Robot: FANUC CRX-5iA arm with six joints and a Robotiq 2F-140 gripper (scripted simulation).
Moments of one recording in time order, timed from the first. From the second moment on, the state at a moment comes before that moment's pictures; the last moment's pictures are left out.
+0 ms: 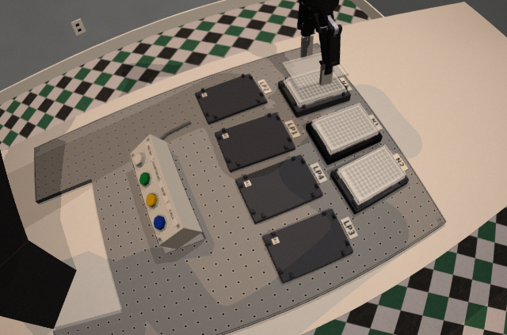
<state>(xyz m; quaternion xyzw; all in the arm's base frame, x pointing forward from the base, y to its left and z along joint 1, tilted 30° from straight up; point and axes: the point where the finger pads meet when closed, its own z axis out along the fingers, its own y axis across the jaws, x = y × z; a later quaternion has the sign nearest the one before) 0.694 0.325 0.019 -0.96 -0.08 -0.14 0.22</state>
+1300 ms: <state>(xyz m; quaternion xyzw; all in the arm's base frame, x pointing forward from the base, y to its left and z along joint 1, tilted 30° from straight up) 0.703 0.339 -0.006 -0.96 -0.08 -0.14 0.22</state>
